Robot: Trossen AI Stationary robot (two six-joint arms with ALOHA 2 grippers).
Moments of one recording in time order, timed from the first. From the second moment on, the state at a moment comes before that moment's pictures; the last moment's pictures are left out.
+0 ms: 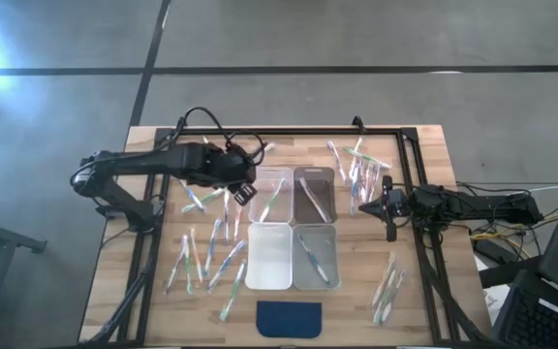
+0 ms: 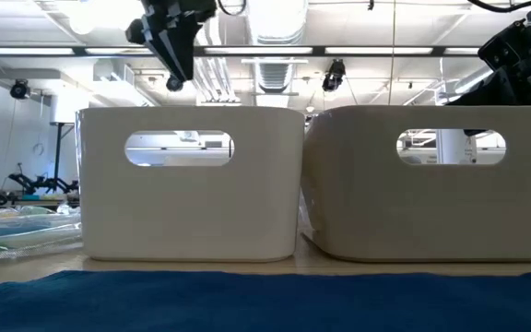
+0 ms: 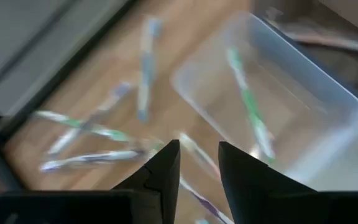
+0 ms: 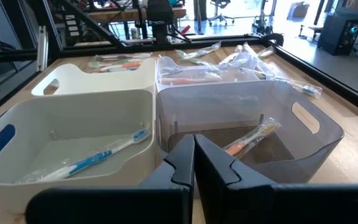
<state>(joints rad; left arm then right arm) 0.05 1.47 1.53 -1.26 -0.46 -0.65 0.01 0.11 0.07 -0.17 0.06 0.10</state>
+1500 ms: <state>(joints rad) -0.07 1.43 0.99 -1.17 -0.65 -1.32 0.01 0.11 0.07 -0.17 0.06 0.10</state>
